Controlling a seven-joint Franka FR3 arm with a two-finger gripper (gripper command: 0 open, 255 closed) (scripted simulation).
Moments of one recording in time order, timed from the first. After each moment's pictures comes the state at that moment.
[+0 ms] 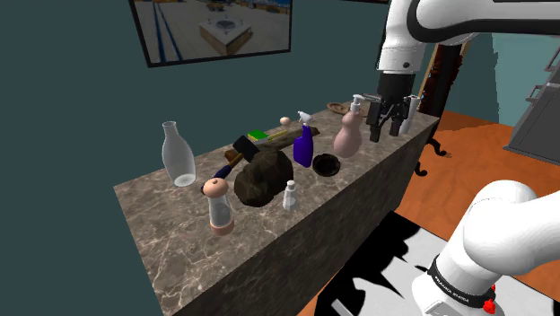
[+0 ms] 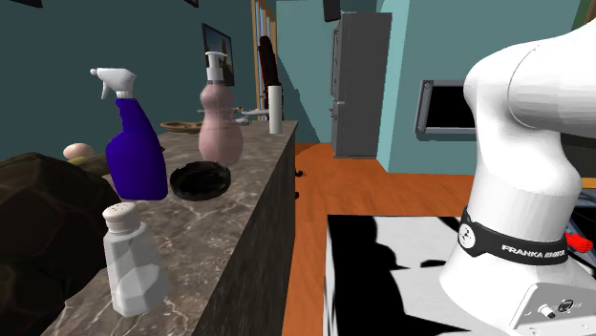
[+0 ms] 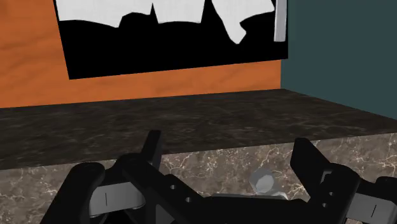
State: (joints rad) arm 0.00 -0.76 -0.07 -2.35 0.06 1.46 0.10
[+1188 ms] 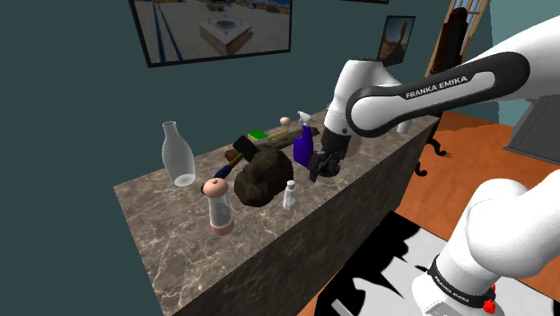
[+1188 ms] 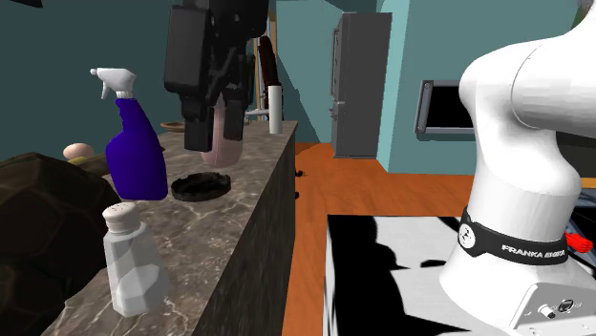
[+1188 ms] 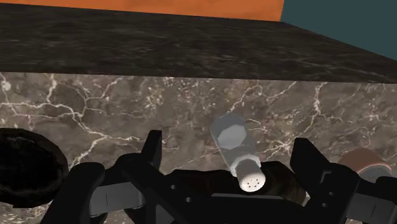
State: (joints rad) arm 0.10 -0.53 0.06 -2.63 0.16 2.24 0.10
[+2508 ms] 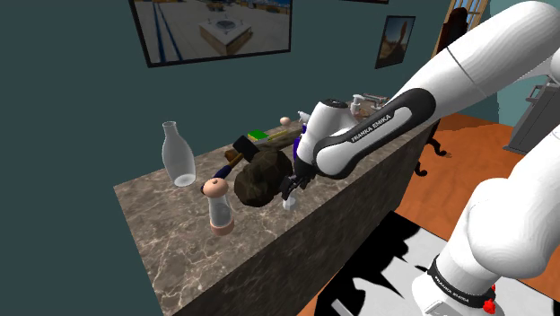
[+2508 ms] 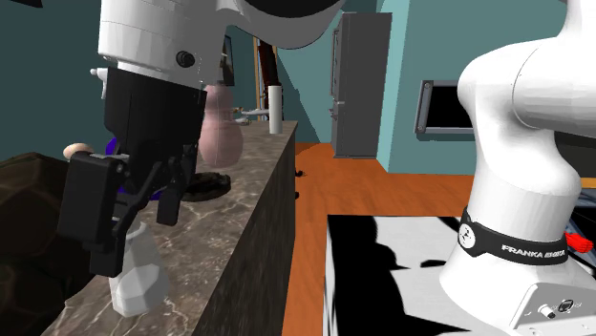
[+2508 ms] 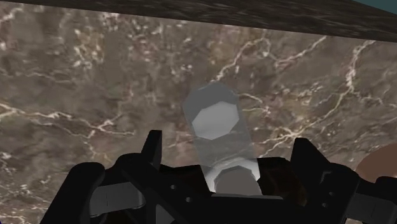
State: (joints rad) arm 0.14 -0.17 0.13 -2.62 0.18 2.71 0.10
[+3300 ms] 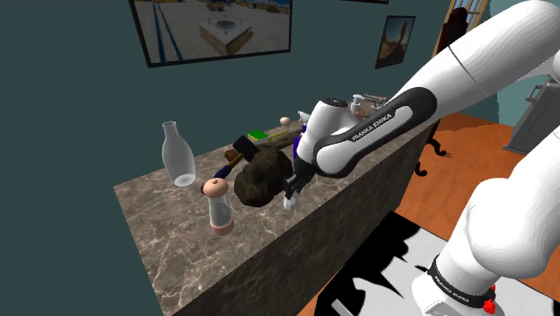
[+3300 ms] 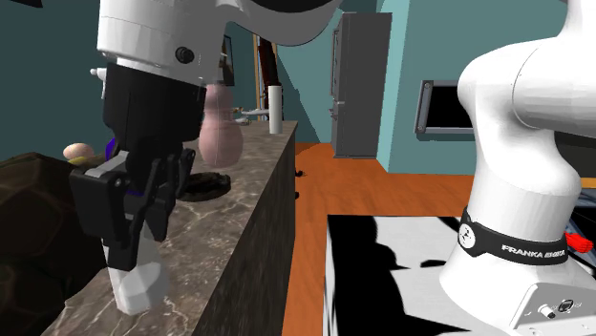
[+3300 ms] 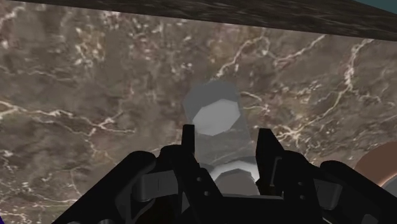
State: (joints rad) arm 0.14 -0.17 0.12 -2.61 0.18 2.70 0.10
